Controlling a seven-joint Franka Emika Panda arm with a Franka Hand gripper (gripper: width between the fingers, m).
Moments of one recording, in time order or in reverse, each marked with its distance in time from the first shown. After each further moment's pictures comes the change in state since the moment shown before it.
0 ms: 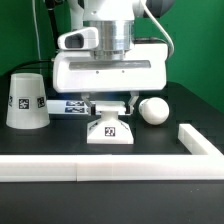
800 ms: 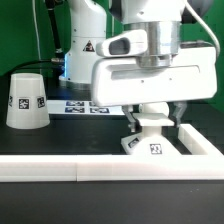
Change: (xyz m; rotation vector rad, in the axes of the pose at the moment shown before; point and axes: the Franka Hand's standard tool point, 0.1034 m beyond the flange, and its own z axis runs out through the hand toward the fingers) arm 0.077 -0.068 0.005 0.027 0.091 -0.102
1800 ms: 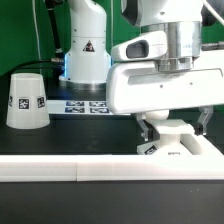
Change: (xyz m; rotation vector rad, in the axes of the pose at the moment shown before) arm 0.031 -0.013 0.003 0.009 0.031 0.018
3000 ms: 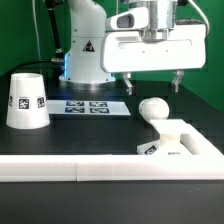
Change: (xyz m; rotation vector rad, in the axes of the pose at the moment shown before) arm -0.153 -0.018 -0.048 -0.023 -0.034 -0.123
